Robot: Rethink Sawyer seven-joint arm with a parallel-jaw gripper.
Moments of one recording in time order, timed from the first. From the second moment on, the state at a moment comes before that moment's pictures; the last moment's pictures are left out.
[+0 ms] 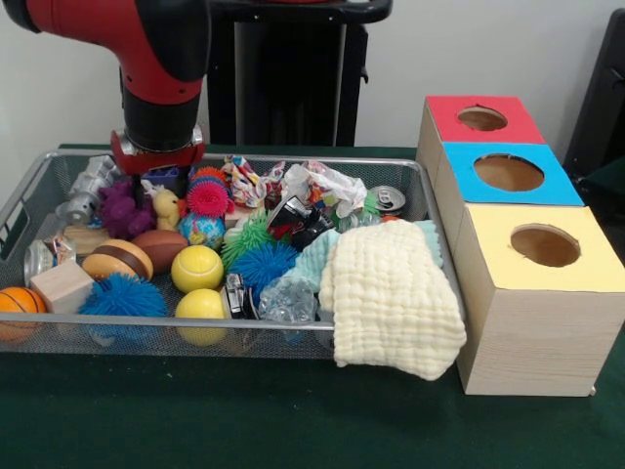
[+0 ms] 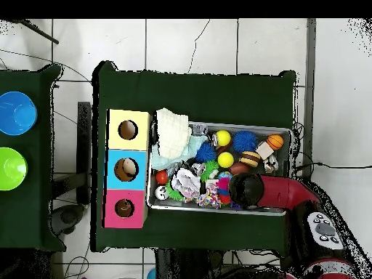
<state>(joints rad) -0.53 -0.47 -0.01 1.62 -0.47 0.58 1.15</state>
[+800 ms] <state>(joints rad) -0.61 -0.48 0.05 1.64 -0.47 0.57 1.15</state>
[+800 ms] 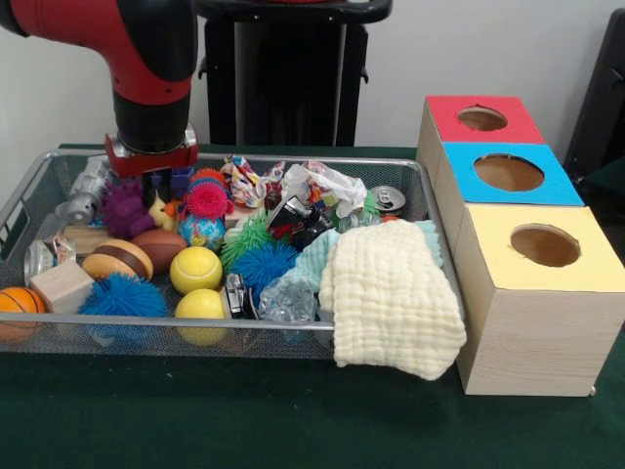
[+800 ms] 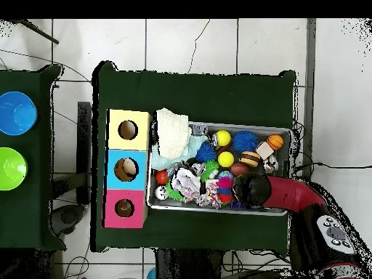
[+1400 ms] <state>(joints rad) -0.73 -0.49 0.15 1.68 -0.47 0.54 1.15</state>
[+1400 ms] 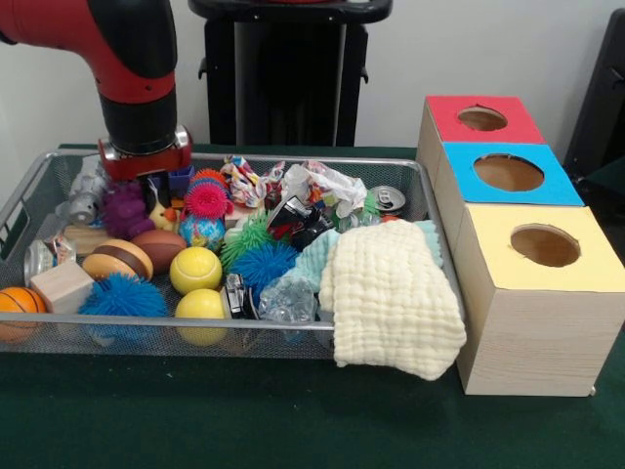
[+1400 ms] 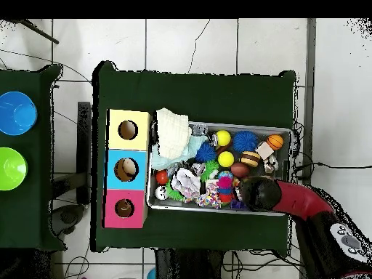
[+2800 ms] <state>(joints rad) -0.81 -0.78 0.29 1.80 -0.43 0.72 1.15</state>
